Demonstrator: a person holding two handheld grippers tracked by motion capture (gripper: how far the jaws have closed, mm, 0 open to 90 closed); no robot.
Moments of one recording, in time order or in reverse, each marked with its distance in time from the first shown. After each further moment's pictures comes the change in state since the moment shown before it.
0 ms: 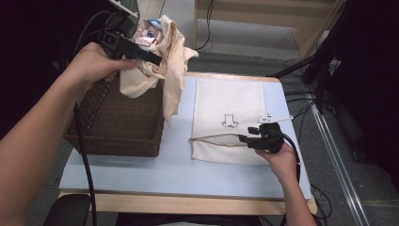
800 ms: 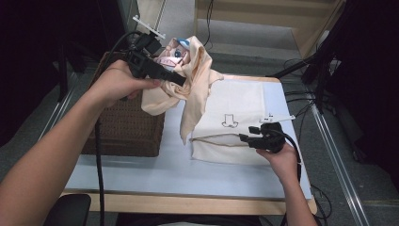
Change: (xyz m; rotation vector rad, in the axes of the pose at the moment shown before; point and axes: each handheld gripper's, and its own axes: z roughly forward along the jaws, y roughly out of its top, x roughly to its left) left arm -0.042 -0.014 0.048 0.026 -0.130 0.092; right arm -0.002 -0.001 -0.002 -0.015 0.002 0.009
